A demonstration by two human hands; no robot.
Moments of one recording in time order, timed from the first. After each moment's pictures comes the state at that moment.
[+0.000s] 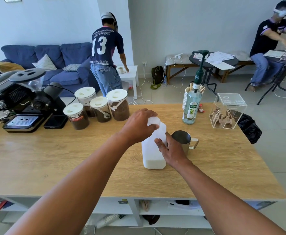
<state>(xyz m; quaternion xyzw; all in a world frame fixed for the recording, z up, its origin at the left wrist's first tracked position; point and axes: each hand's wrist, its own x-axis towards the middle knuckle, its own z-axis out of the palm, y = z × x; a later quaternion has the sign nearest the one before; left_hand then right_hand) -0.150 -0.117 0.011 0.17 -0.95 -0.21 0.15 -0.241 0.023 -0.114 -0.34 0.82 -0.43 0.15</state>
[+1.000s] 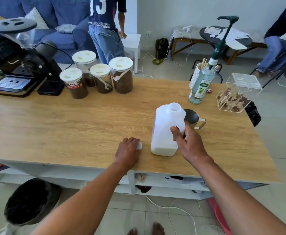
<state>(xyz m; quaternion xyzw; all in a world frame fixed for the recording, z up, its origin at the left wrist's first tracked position) -0.063 -0.112 -0.197 0.31 -0.93 -0.21 -0.01 -0.207 0.068 -0.102 -0.34 0.80 -0.48 0.13</state>
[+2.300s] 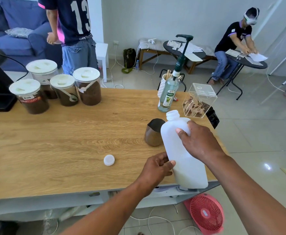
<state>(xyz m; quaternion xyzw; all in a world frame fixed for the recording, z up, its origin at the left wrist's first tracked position) -0.138 0.029 -0.136 0.16 -0.58 -0.80 0.01 -0.243 0.121 -0.002 -0.23 0.96 -0.12 0.04</state>
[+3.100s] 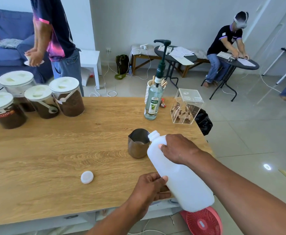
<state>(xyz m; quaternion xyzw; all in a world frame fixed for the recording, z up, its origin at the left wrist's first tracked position) -0.176 0.071 -0.148 0.23 -0.48 -0.84 -0.05 -0.306 0.123 -0.014 -0.27 0.94 -0.02 0.18</state>
